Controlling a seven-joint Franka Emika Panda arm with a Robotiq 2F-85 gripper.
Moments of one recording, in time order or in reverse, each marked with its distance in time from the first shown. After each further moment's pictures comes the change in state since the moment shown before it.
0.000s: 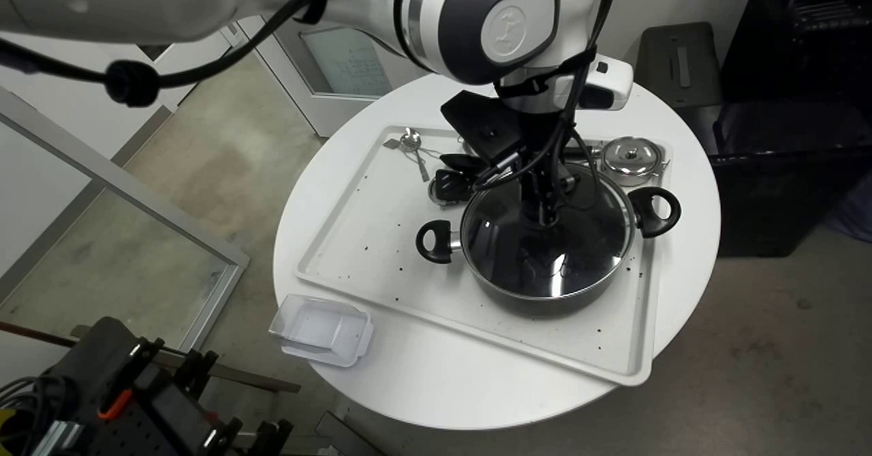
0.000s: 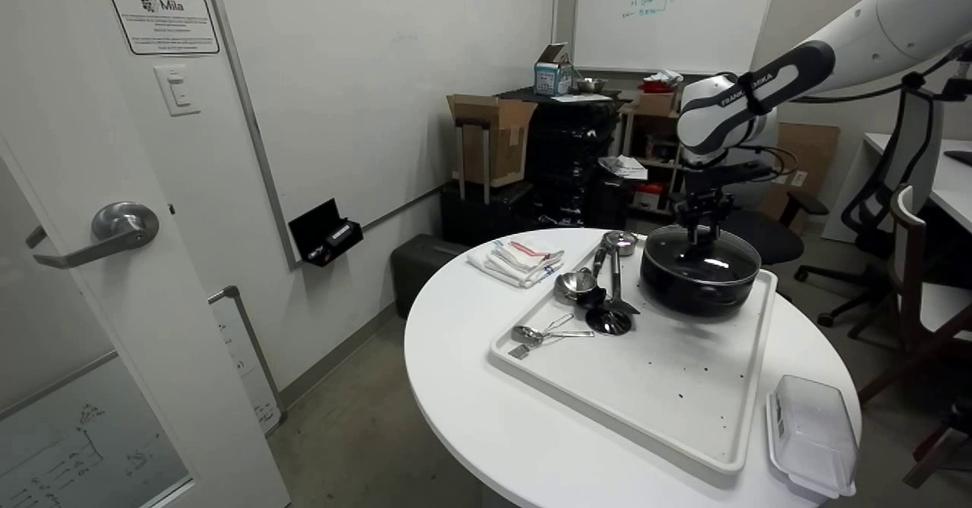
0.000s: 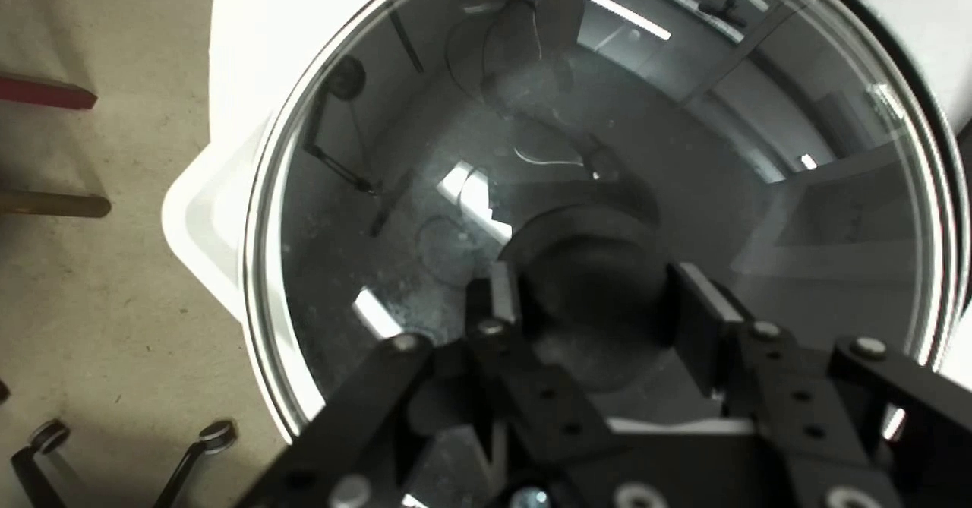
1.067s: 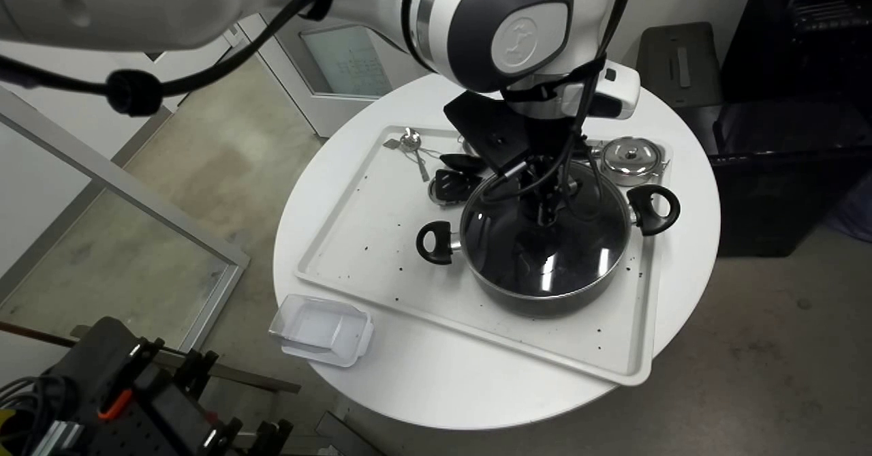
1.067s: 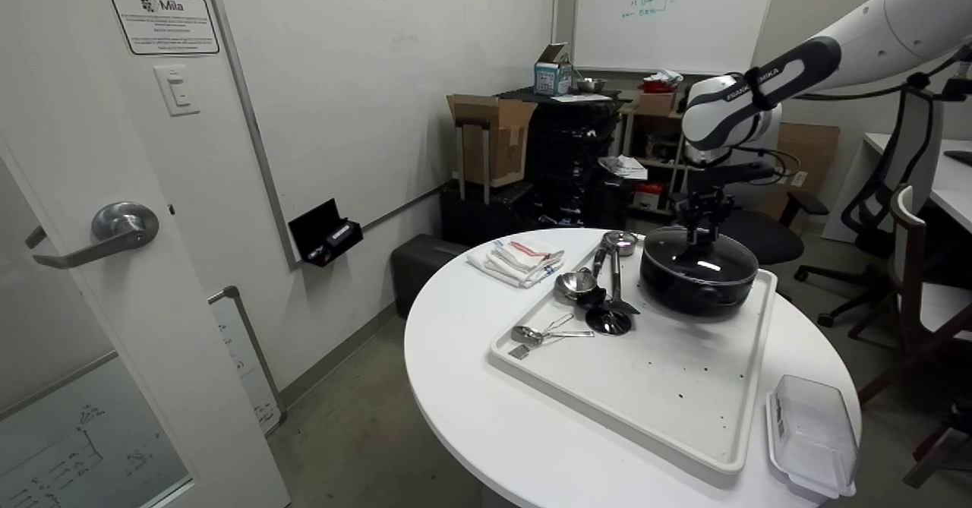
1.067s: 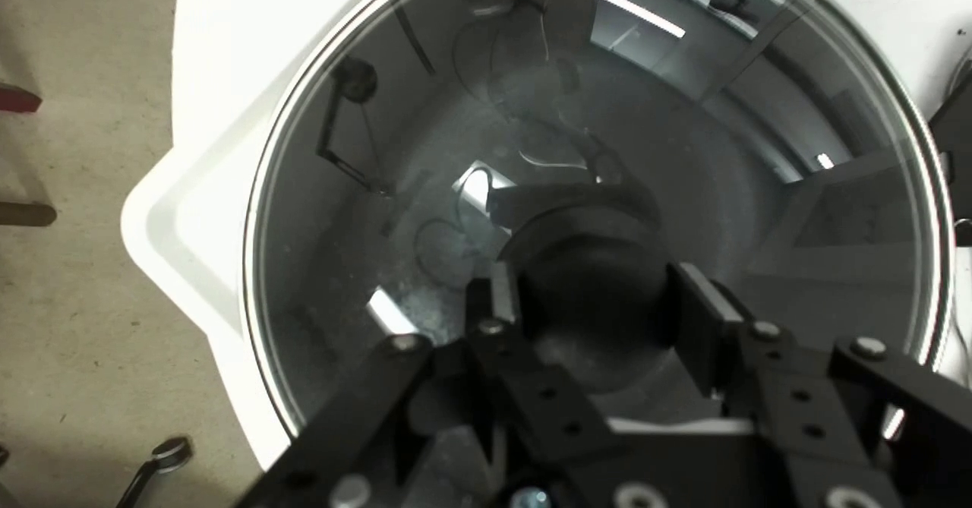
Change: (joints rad) arm -0.055 -0.005 0.060 0.000 0.012 0.001 -0.041
